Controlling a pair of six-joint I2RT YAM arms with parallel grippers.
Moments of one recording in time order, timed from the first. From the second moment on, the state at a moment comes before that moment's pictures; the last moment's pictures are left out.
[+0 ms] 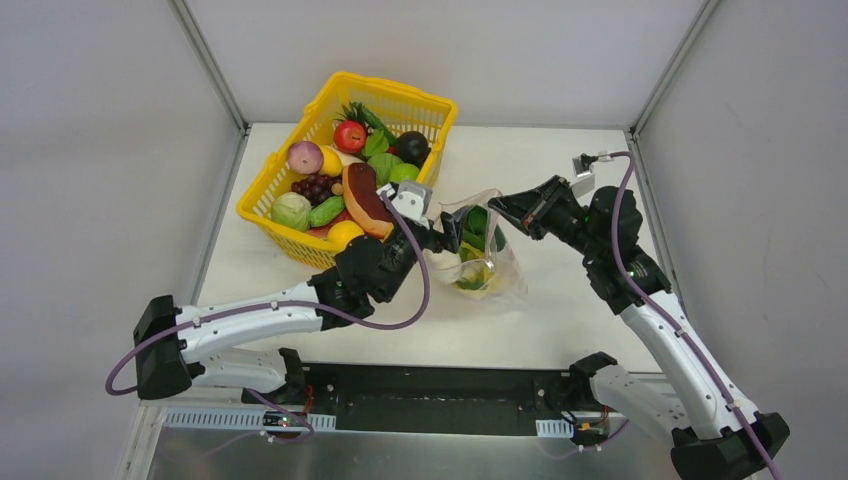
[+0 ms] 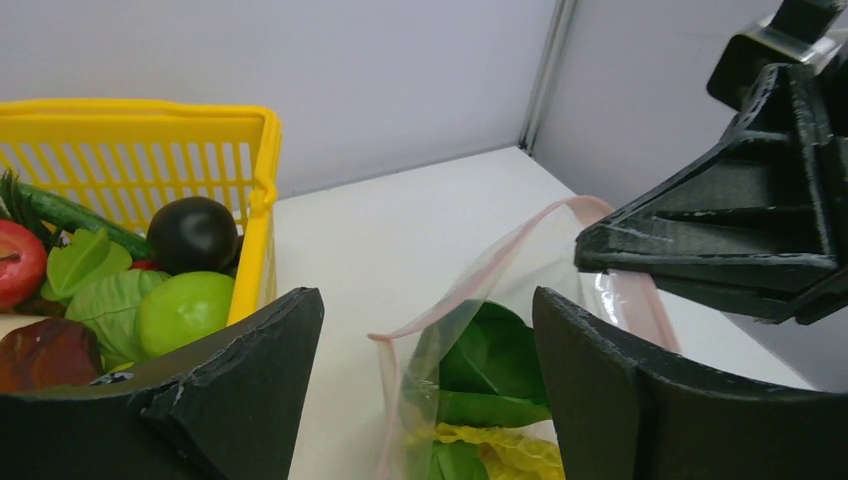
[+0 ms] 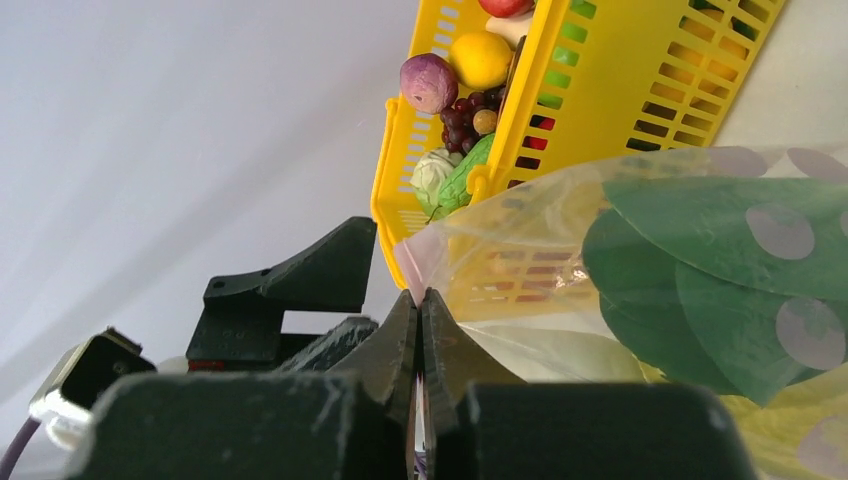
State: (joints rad) left arm -1.20 1.18 0.89 0.54 -0.69 0.06; right arm 0.43 0.88 0.92 -0.18 -0.35 1.17
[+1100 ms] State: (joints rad) left arm -0.98 1.18 1.26 -0.67 -0.23 -0.31; right arm 0.43 0.89 0.90 -0.16 -0.39 1.09
